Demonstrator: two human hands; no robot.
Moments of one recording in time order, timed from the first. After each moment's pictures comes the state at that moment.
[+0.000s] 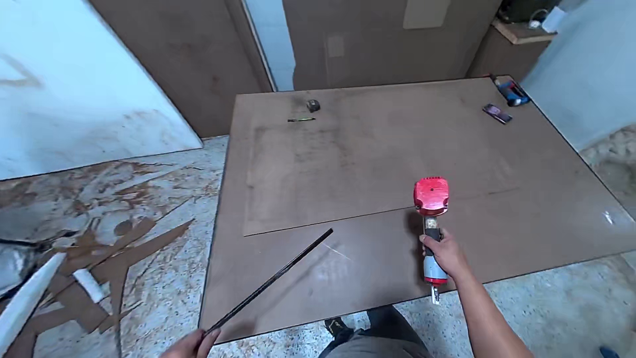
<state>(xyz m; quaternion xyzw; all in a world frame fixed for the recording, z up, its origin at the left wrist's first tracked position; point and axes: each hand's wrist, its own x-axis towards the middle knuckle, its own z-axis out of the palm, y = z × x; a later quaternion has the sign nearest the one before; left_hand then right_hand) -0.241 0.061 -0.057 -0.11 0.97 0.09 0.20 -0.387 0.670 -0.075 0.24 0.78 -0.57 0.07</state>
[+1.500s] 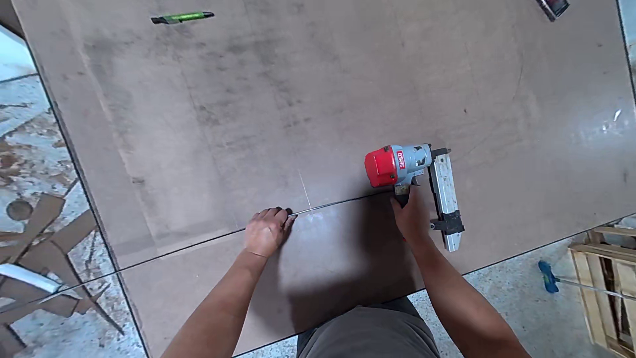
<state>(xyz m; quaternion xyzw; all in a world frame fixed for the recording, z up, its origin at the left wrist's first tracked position) -0.583 0.291 -0.243 0.23 0.96 0.10 0.11 -0.545 0.682 -0.198 0.29 0.93 -0.20 0.13</state>
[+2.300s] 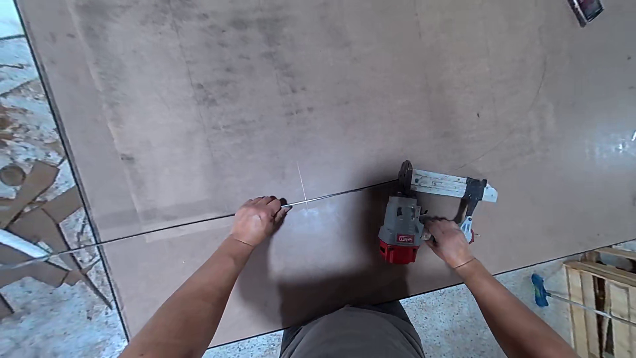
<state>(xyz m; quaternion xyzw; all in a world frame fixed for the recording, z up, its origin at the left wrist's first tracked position) -0.595 0.290 -0.240 0.25 0.95 0.12 0.11 -0.459 0.831 -0.223 -0.17 0.98 -0.10 0.08</state>
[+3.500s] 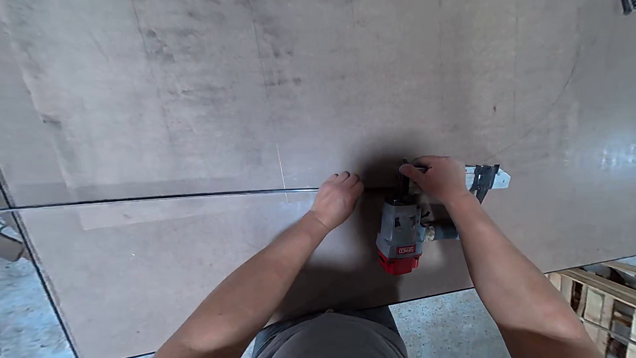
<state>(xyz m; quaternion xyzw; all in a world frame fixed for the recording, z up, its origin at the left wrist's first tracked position) -0.611 0.511 -0.266 0.32 0.91 0.25 0.05 -0.653 0.794 -0.199 0.00 0.97 -0.12 0.23</state>
